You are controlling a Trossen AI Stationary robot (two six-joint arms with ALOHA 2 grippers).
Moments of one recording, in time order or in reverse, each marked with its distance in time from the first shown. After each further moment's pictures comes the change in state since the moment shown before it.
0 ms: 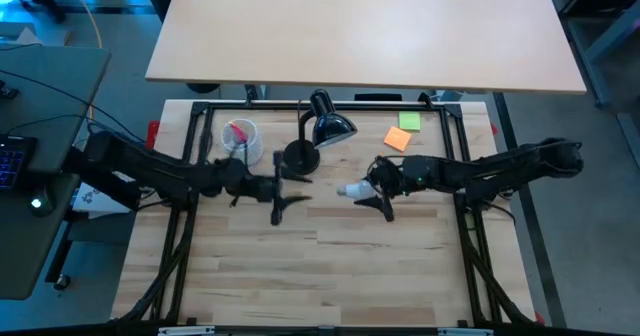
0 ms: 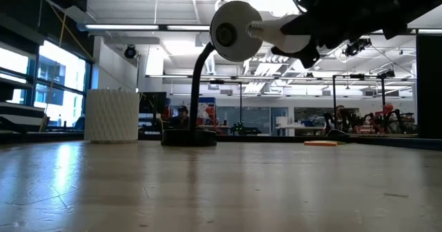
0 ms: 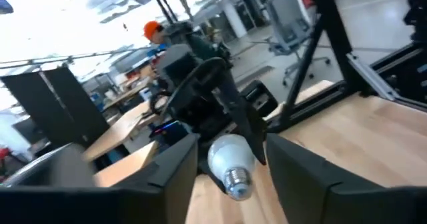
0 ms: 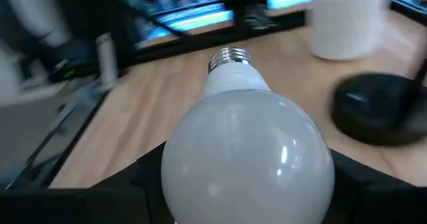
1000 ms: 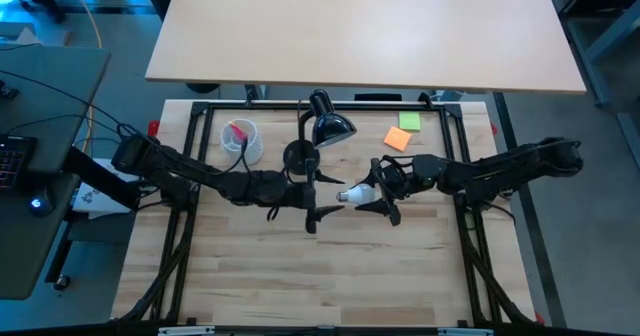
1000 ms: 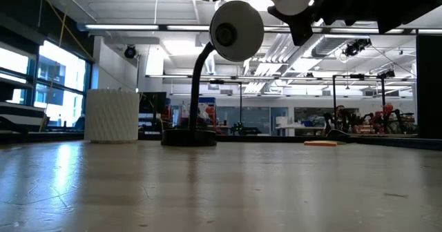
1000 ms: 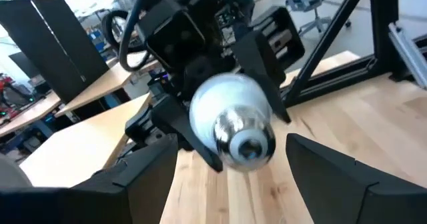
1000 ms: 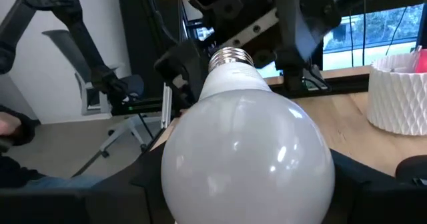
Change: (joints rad) left arm -0.048 0.281 0.346 -0.232 -0.186 -0.138; right arm 0.030 0.000 -0.002 0.235 -0.094 0.016
